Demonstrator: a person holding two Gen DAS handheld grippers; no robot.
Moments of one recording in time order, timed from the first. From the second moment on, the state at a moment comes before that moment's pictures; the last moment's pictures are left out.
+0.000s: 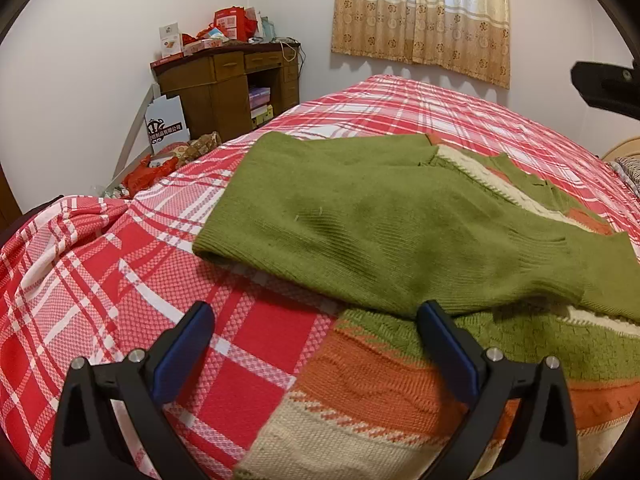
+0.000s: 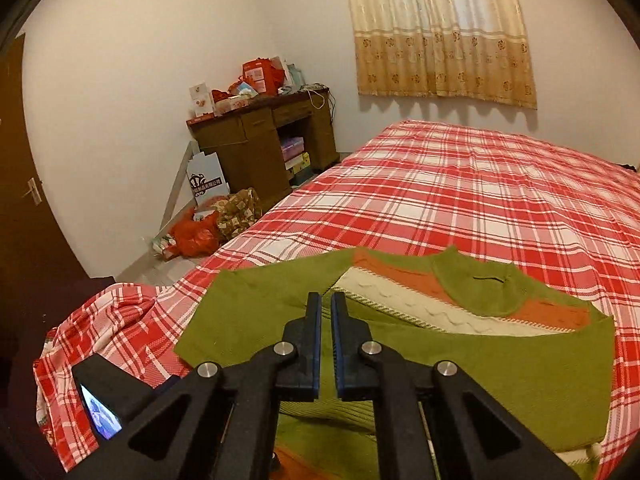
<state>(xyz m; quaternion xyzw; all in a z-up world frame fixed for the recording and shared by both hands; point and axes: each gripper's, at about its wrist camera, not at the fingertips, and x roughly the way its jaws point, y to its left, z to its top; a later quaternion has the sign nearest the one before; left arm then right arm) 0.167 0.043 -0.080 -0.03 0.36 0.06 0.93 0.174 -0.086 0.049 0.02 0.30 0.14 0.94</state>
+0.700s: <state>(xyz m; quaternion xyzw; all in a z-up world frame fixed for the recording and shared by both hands) 0.169 0.044 -0.081 -0.03 0.36 0.06 0.93 0.196 -0.130 -0.050 0.13 0.41 0.13 0.90</state>
